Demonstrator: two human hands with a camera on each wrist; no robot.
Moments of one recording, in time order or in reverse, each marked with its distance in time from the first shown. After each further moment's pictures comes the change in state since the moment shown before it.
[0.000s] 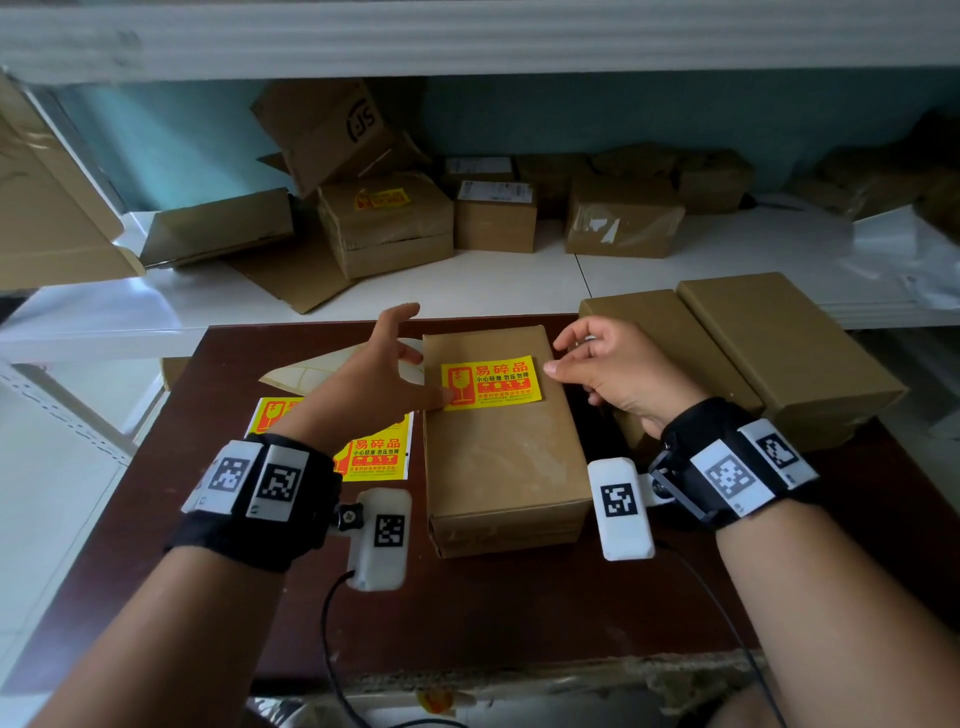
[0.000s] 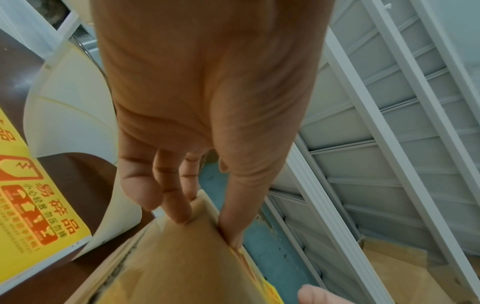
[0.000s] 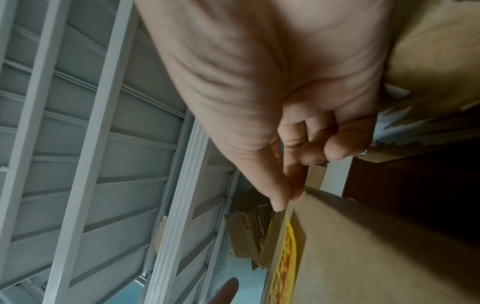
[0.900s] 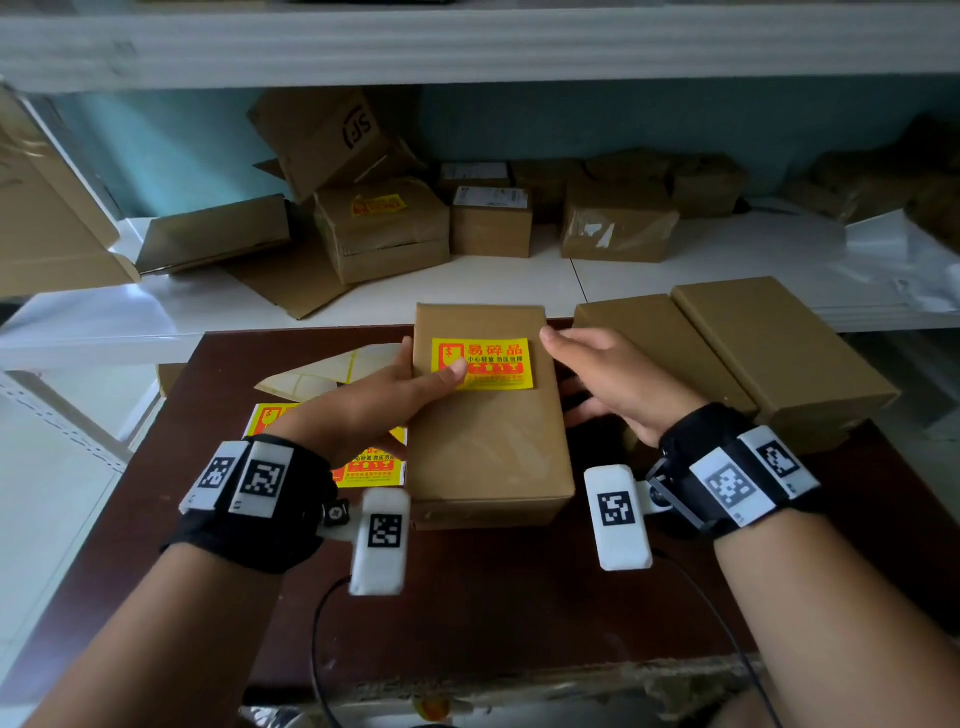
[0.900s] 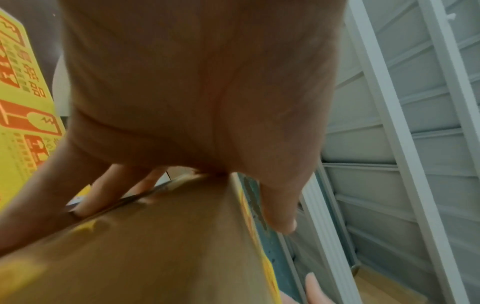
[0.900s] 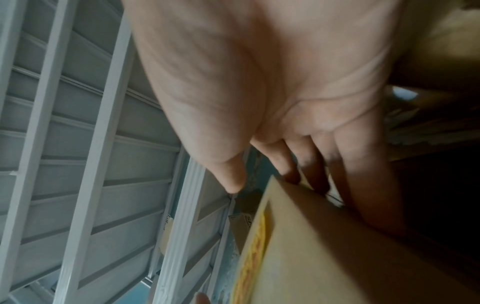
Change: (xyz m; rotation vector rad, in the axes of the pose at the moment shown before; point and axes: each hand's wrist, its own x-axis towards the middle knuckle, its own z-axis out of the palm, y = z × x) left_hand -0.004 0.004 0.006 -0.316 -0.262 -0.145; right_hand -0.009 -0.012 0.003 0.132 -0.091 0.093
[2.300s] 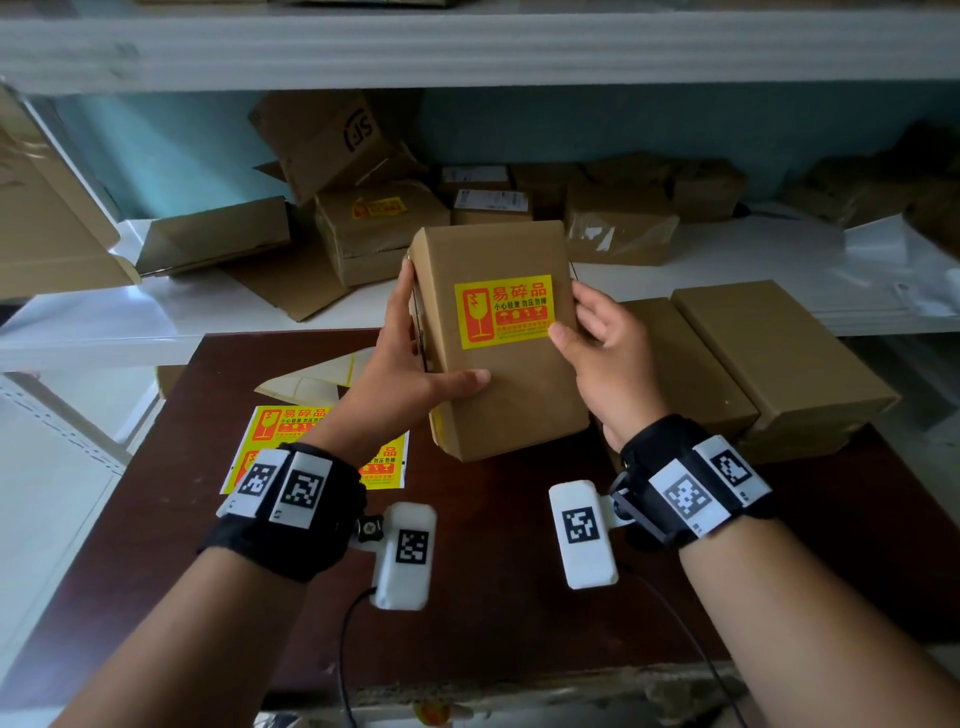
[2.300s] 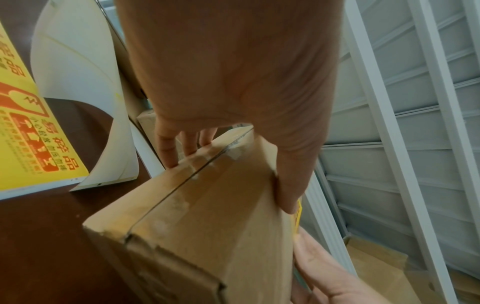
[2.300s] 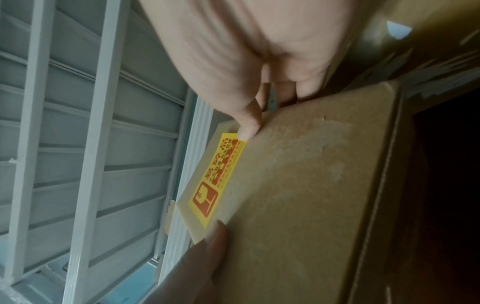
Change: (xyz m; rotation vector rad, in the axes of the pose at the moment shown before) left_hand 0.009 0.007 0.013 -0.092 0.257 0.409; right_hand 0.021 0.016 0.017 0.178 0.362 -0.286
